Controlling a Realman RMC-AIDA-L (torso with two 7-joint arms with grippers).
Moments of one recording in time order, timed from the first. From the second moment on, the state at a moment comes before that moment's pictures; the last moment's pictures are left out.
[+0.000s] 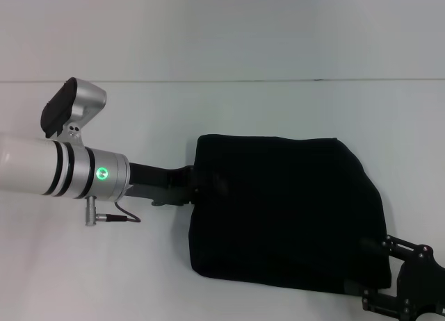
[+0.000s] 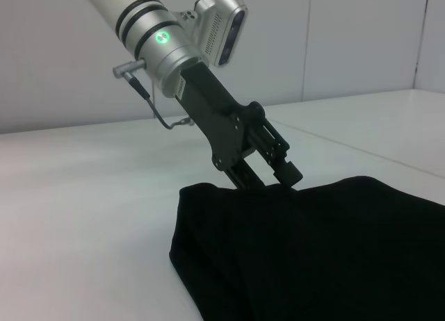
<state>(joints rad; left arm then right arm) -0.81 -2.07 0.79 0.42 2.23 1.16 -2.48 0.35 2.09 -0.35 -0.44 -2.21 -1.58 0.71</state>
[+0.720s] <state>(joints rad) -0.80 -2.08 0.79 0.42 2.23 1.14 -2.45 0.35 2.09 -0.34 -0.44 -2.20 -1.59 0.72</state>
